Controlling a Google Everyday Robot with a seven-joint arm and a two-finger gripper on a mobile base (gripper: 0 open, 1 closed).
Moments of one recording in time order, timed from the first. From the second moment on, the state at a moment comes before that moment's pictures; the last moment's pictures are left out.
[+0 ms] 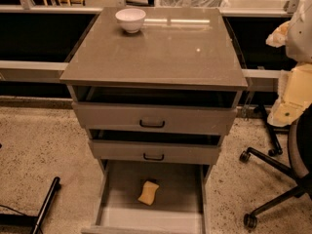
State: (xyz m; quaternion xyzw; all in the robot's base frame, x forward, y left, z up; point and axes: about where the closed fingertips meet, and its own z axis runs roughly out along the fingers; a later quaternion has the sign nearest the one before) arm 0.438 -0.216 0.977 -0.60 0.78 -0.04 0.16
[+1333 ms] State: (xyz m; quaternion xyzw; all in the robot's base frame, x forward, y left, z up) arm 0.414 -0.176 0.845 -0.64 0.74 0.10 0.21
